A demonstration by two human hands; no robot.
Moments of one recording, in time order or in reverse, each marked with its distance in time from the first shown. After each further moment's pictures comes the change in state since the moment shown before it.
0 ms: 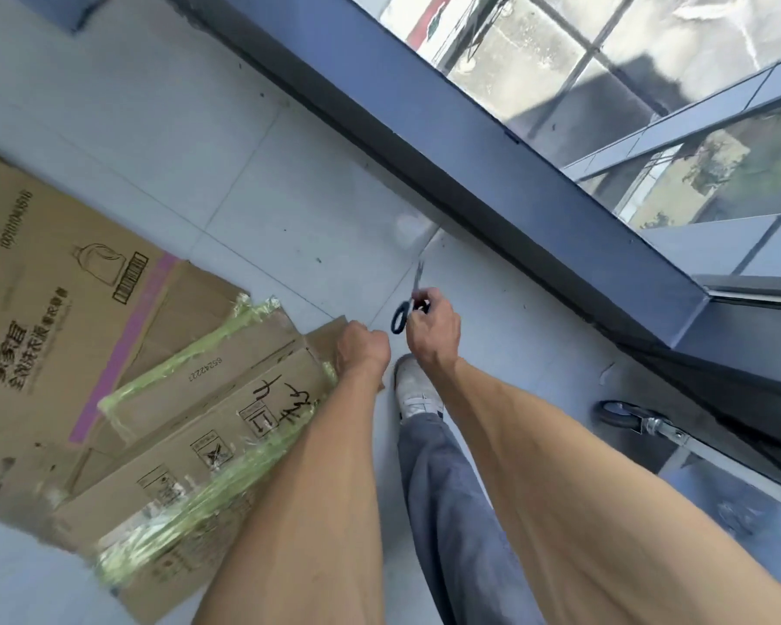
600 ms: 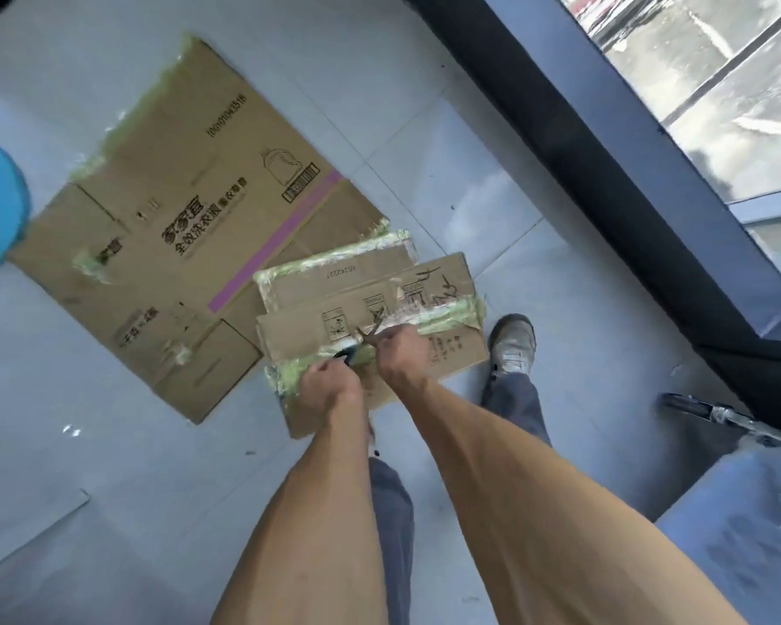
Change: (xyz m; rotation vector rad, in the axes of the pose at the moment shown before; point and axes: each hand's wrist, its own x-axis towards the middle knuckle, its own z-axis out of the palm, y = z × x) left_hand -0.099 -0.313 -0.149 -0.687 0.509 -0.397; right_hand -0.298 -0.003 0.180 -0.301 -0.347 -0.126
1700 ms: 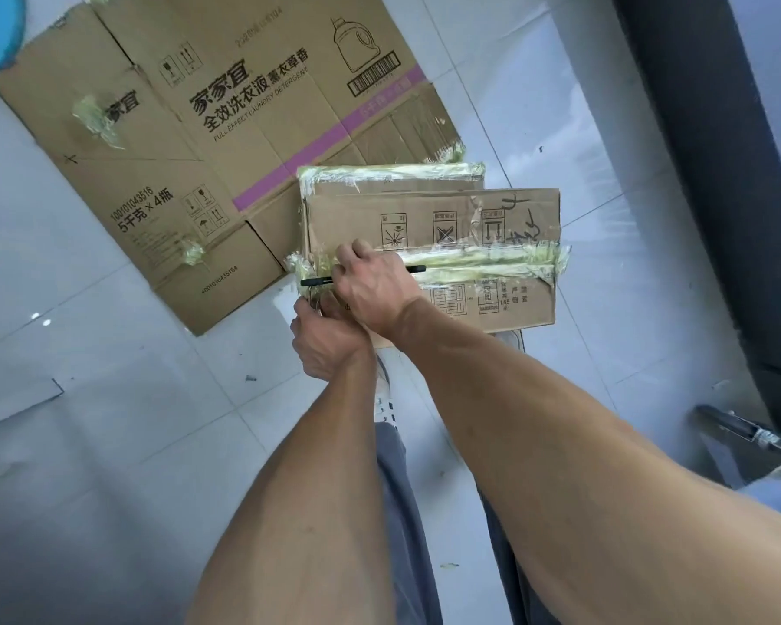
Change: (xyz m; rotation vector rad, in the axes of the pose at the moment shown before) left_hand 0.105 -0.081 0.001 0.176 0.144 0.078; right_hand 0.034 -0.028 0.122 -1.288 0.055 -1.122
